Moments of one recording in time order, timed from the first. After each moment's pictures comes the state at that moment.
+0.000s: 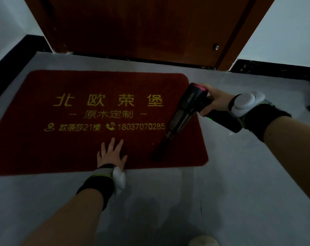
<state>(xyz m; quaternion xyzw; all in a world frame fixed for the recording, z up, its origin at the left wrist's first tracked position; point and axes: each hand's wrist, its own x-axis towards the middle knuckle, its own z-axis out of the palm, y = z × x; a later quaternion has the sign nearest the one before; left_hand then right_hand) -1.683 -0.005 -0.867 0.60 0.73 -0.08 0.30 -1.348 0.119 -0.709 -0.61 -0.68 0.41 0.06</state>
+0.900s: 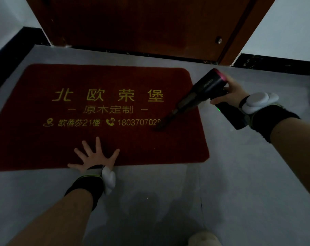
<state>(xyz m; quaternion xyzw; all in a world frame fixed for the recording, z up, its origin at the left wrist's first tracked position) -1.705 -0.021 -0.867 0.47 0.84 -0.12 0.26 -1.319 0.114 -0.728 -0.66 -0.62 0.34 0.27</state>
